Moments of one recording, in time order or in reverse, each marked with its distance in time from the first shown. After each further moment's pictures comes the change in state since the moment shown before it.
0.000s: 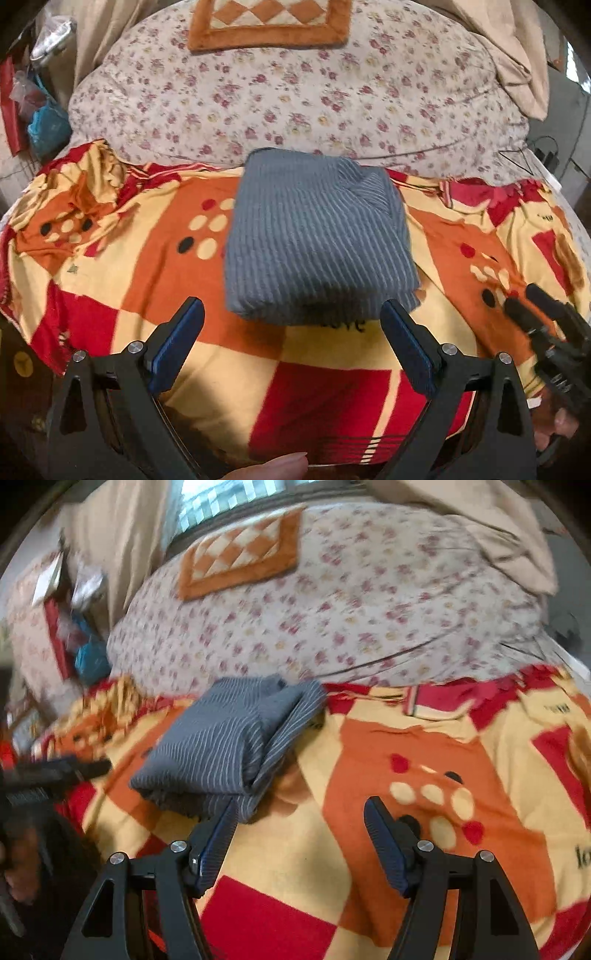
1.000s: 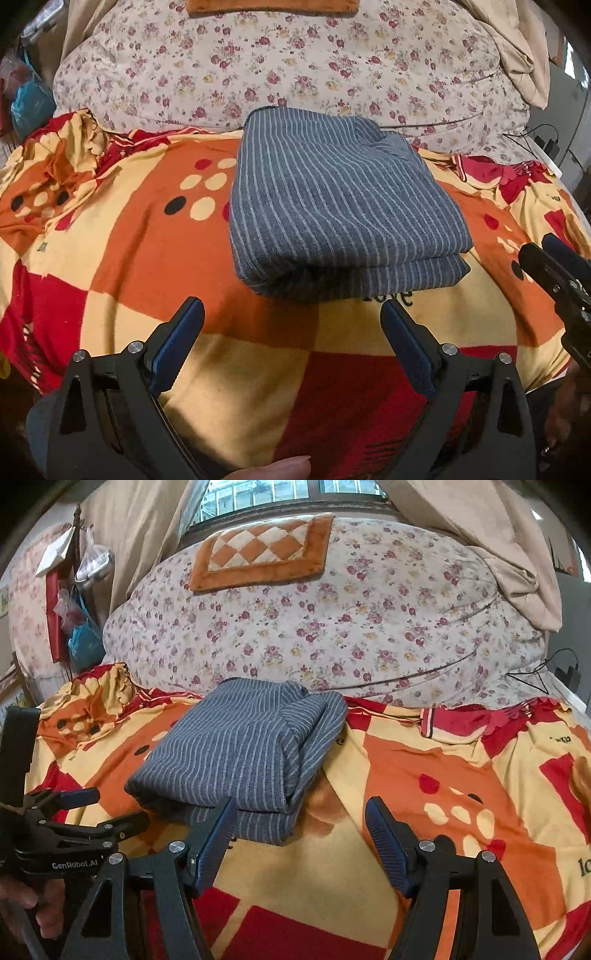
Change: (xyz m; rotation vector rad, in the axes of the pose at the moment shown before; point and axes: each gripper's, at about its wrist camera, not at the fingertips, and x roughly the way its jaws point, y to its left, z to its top) left arm 0.061 0.039 -0.031 -0.010 0.047 -0.058; right arm 0.042 0.075 -0.003 -0.168 -0.020 -0.085
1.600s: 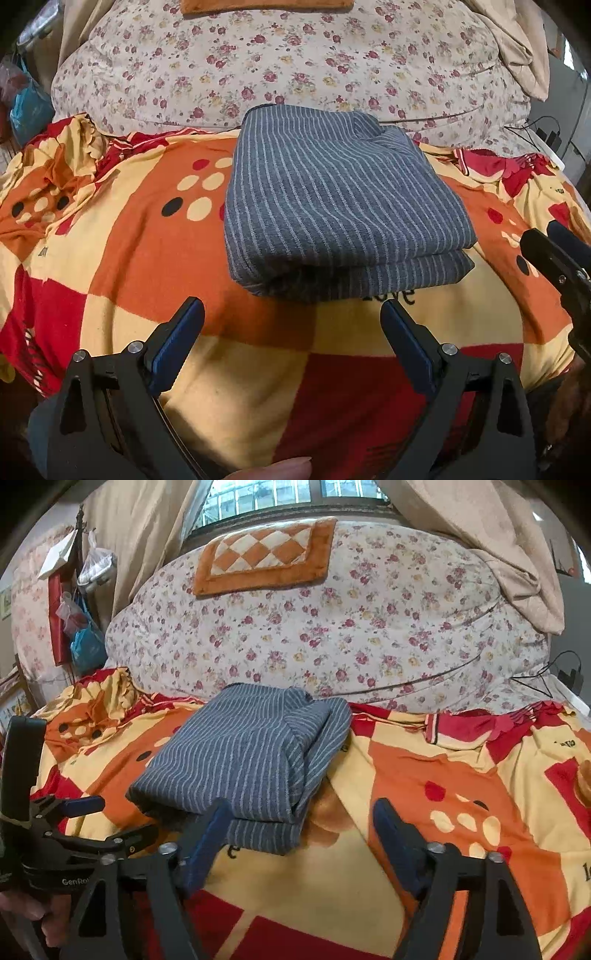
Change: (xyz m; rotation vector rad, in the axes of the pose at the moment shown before) left arm 0.005 -0.008 -0.001 0.021 0.004 0.023; right arm 0.003 0.003 0.003 0.017 -0.028 0.011
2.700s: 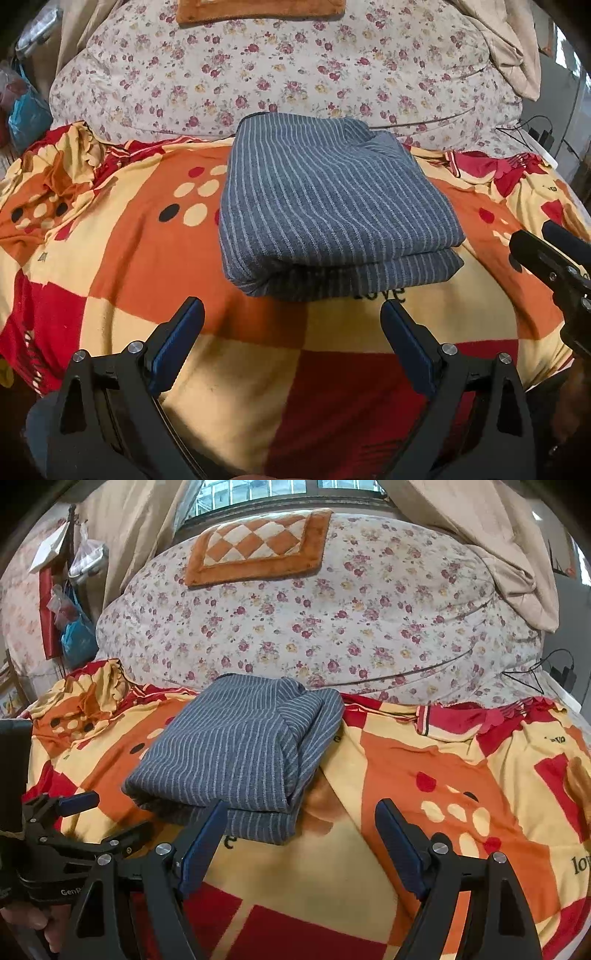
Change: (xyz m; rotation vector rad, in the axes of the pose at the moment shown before) left arm -0.009 -0.006 -0.005 0.016 -0.034 -0.016; right arm -0.005 0.007 0.003 -0.014 0.048 -0.046
